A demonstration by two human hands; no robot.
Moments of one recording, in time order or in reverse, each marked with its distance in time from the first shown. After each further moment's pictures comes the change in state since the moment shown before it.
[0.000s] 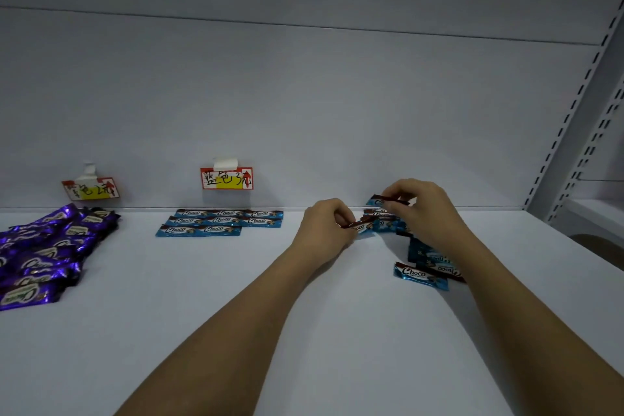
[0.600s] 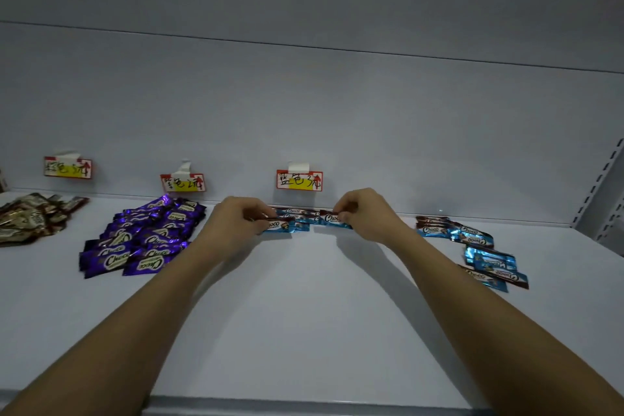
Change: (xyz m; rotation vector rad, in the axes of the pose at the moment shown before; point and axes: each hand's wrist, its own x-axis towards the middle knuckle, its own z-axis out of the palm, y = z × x) left_hand -0.078 -0.084 -0.200 0.153 0.162 -0.133; right_hand 0.010 -0.132 0.111 0.008 -0.298 0.016
